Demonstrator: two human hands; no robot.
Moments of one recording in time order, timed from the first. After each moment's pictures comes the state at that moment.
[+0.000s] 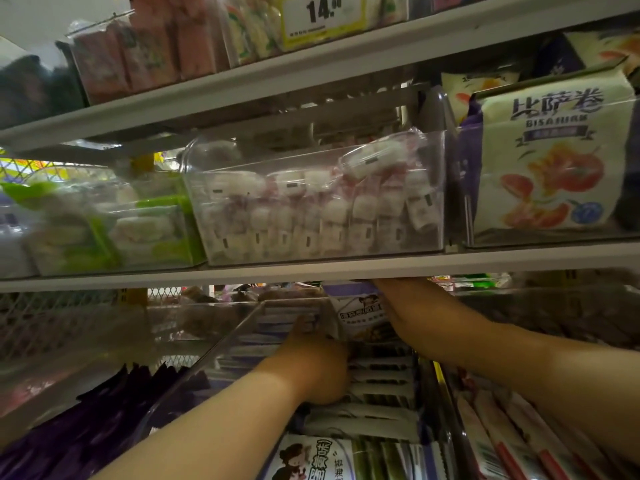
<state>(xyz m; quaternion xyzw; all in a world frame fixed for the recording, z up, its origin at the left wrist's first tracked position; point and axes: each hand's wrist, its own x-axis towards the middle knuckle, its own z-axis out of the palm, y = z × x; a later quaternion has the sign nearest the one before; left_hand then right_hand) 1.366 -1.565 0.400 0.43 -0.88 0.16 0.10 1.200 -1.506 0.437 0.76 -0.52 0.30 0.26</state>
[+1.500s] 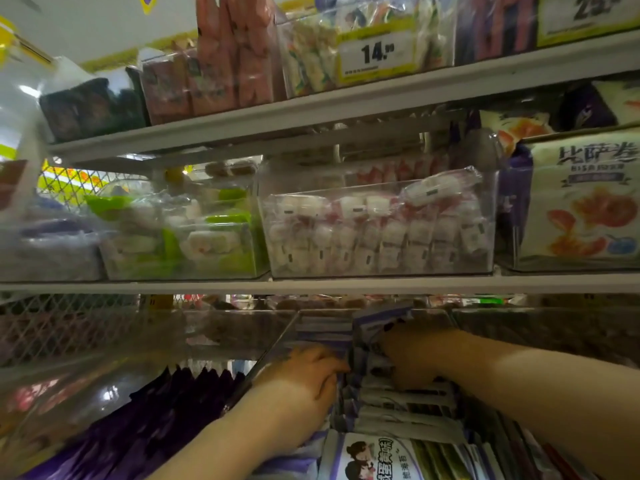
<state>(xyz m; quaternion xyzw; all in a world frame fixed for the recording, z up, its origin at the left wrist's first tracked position) 1.460 -1.555 0.377 0.34 -0.90 0.09 0.27 1.254 -1.528 0.437 0.73 -0.65 -0.07 0.18</state>
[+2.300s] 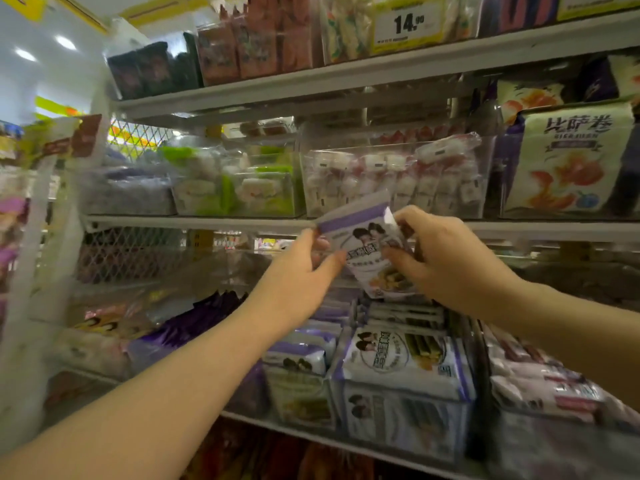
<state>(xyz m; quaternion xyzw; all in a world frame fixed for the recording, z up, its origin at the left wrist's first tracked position) 1.491 -1.440 0.406 0.30 -0.78 -0.11 0.54 1.299 -1.378 0.444 0.77 -0.45 0.37 0.25</state>
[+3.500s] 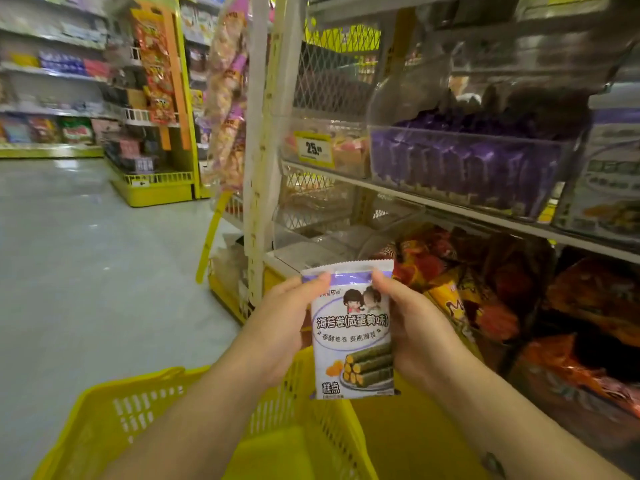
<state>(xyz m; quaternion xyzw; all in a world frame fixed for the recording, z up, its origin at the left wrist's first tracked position) 1.724 -1.354 0.124 0.45 -0.37 -0.52 0.62 1.581 -1.394 0.139 0.44 -0.30 0.38 -0.75</state>
